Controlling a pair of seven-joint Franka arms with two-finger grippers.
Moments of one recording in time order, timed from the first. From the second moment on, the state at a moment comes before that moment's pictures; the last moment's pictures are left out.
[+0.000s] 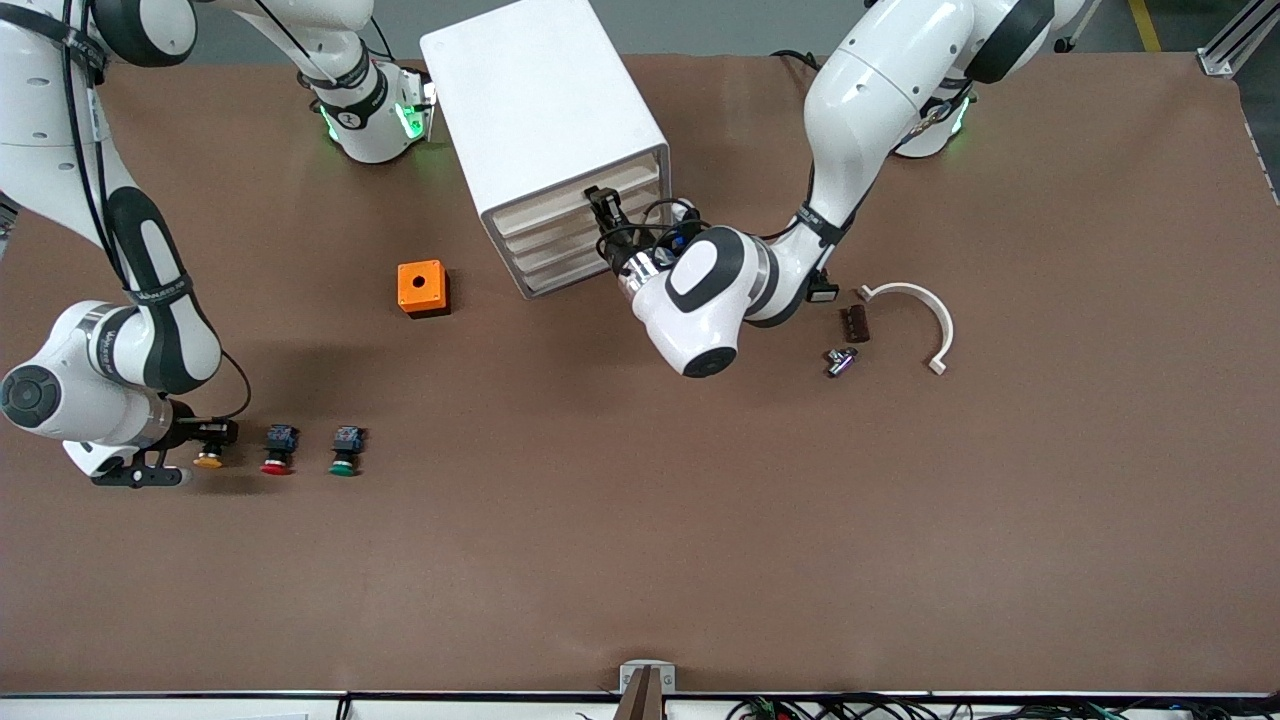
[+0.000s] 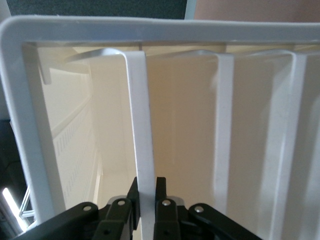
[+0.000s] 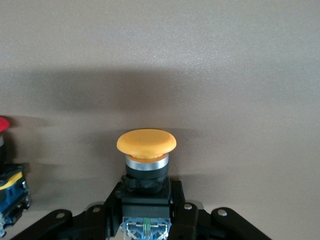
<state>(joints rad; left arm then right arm) -0.57 0.81 -0.18 -1.39 -1.03 1.51 -2.46 -0.25 0.68 -0.03 -1.75 -0.10 2.35 -0.19</state>
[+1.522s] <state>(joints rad) -0.32 0.82 -0.02 -1.24 -0.86 1.51 -2.04 0.06 0.25 0.01 -1.55 -0.10 1.55 0.30</state>
